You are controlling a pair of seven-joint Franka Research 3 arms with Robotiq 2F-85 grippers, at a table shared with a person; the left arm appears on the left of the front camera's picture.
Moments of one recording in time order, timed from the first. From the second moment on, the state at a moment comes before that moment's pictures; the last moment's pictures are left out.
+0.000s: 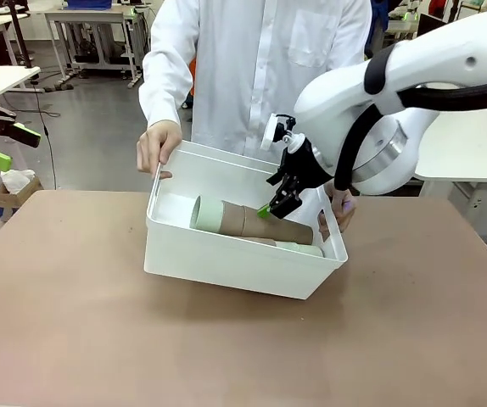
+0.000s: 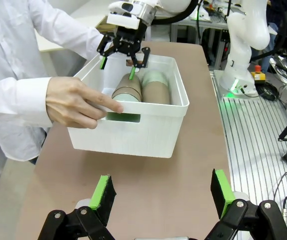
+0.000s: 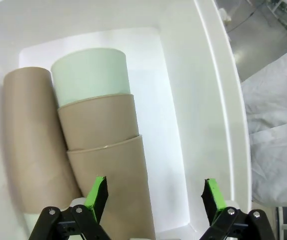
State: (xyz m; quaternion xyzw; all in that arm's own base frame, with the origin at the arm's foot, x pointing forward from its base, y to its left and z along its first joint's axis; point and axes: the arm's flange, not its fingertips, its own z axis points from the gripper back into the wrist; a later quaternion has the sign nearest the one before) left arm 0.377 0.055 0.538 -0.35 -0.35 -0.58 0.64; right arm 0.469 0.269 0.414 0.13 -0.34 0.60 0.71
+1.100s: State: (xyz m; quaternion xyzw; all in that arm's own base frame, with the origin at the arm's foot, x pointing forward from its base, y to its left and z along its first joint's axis) left arm 0.376 0.055 0.538 -0.35 -0.35 -0.58 0.64; right arm 0.397 -0.030 0.536 0.24 -0.42 0.50 0.72
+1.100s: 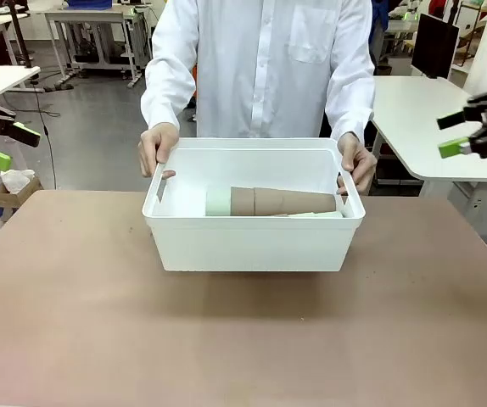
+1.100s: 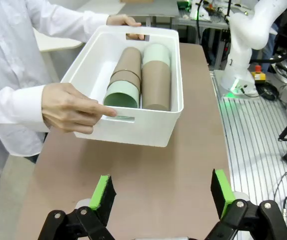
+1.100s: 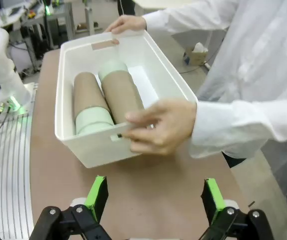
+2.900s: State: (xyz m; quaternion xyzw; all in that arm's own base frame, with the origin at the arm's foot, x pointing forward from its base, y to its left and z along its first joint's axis) left arm 0.377 0.055 0.538 -0.35 -0.35 -0.58 0.64; right arm 0.400 -0.042 0.525 0.24 -0.42 0.51 0.71
